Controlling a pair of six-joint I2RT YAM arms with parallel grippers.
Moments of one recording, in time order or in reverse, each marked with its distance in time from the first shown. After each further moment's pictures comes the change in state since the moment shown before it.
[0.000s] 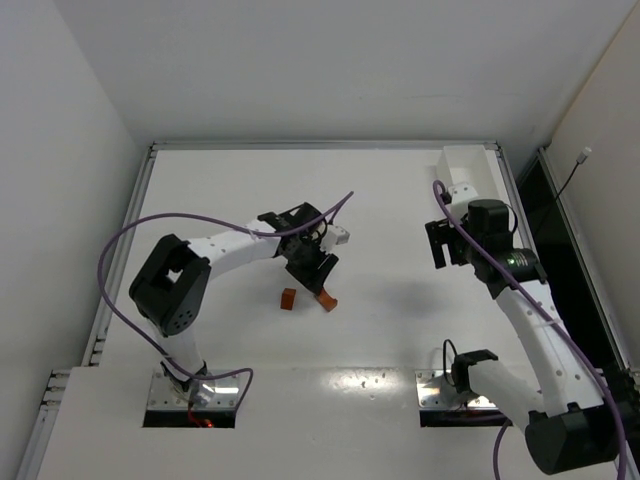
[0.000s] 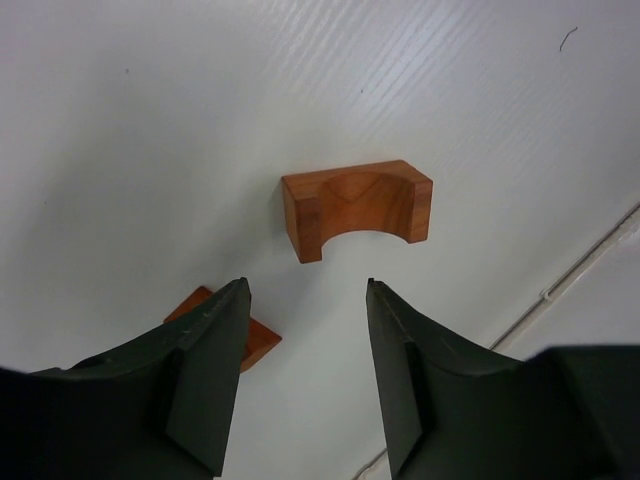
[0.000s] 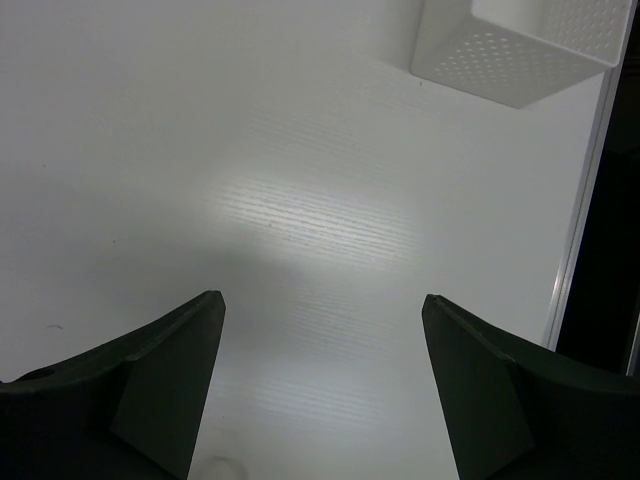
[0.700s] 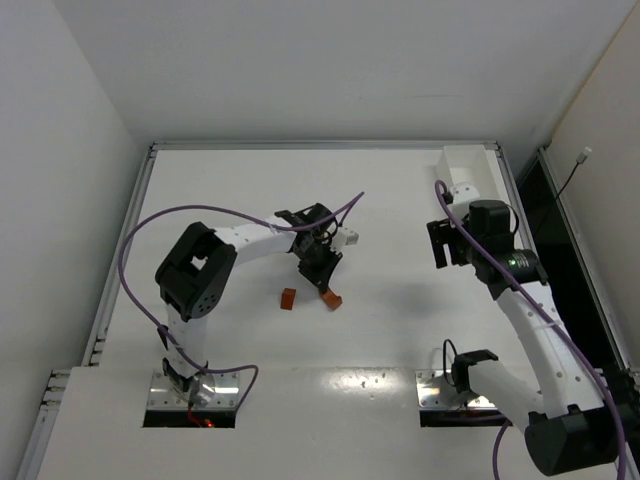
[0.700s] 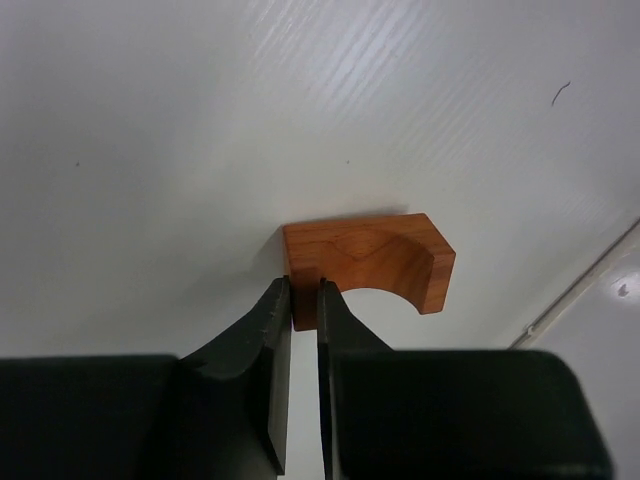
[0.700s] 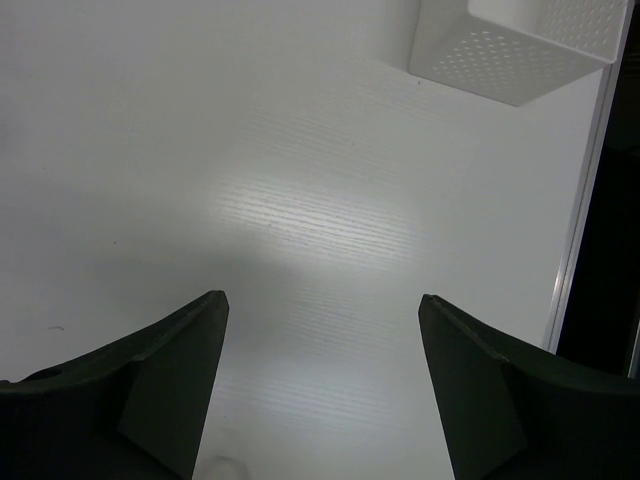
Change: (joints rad) left arm -0.008 0.164 0.093 0.025 0.062 -0.027; right arm -0.005 -0.004 -0.001 -0.003 0.001 0.010
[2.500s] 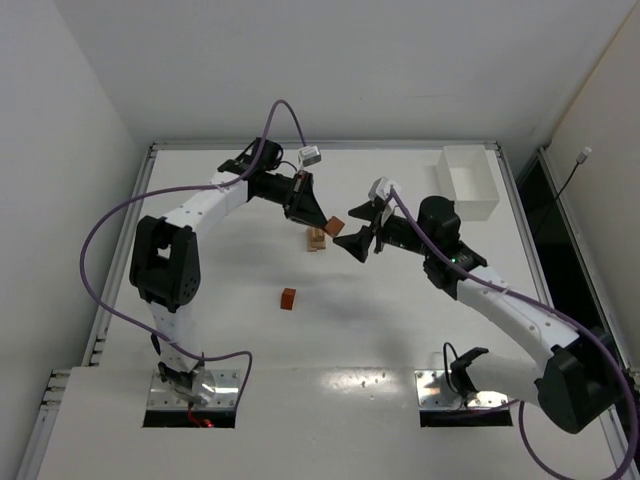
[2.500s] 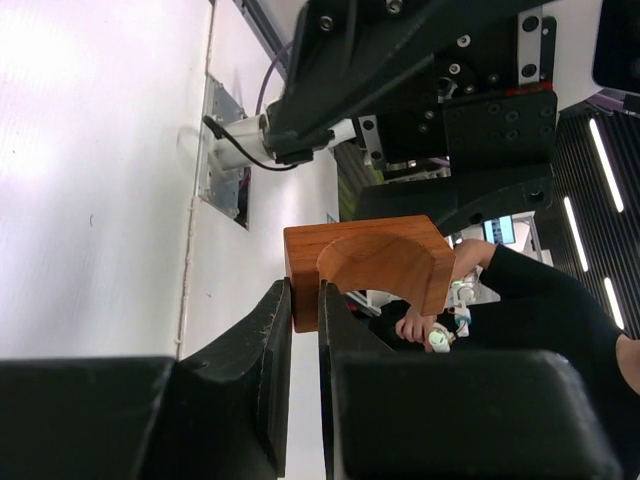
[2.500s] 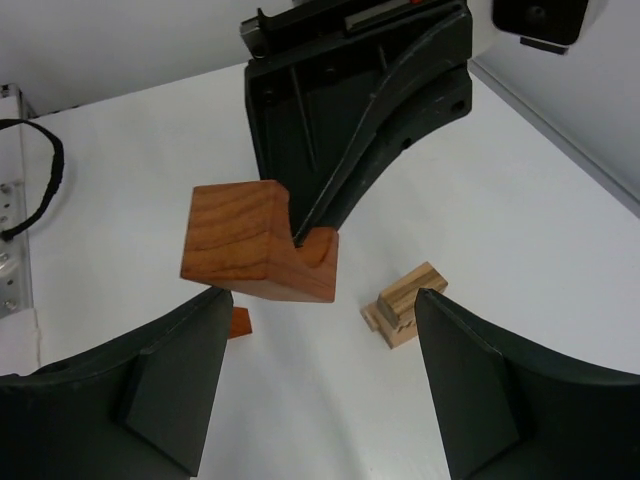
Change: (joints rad) left arm 0.342 -0.030 0.288 -0.010 1.101 -0.273; right arm 0.357 0.204 -0.150 0.961 -0.693 0.092
